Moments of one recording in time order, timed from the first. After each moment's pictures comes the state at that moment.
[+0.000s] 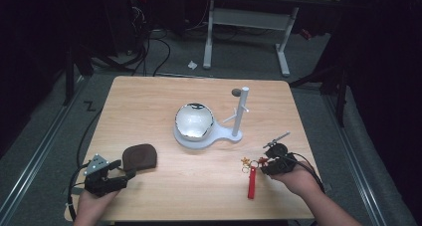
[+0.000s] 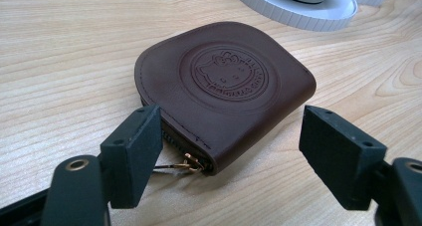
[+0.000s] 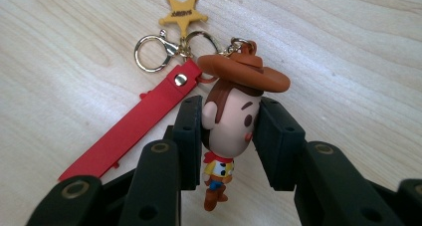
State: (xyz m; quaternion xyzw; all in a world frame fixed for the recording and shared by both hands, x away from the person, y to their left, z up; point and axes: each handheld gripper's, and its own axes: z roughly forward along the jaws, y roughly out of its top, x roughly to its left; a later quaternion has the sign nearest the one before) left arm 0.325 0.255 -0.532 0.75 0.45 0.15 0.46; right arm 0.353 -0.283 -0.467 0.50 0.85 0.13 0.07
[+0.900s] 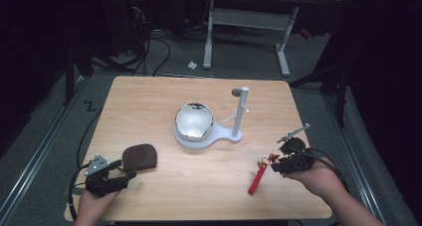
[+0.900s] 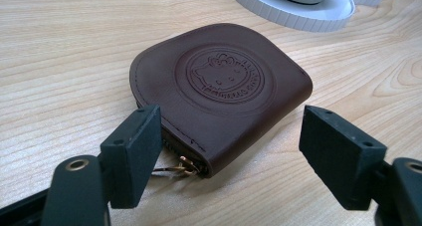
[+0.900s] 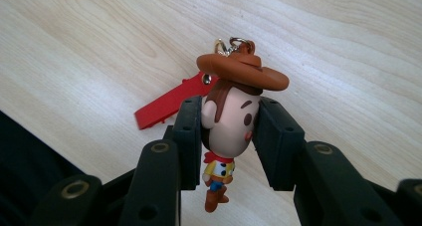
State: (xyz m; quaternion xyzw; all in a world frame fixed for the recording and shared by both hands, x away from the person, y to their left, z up) left arm 0.324 0.254 -0.532 0.75 0.45 0.15 0.46; right arm 0.329 -0.296 -0.398 0.49 0.86 0.15 0.07
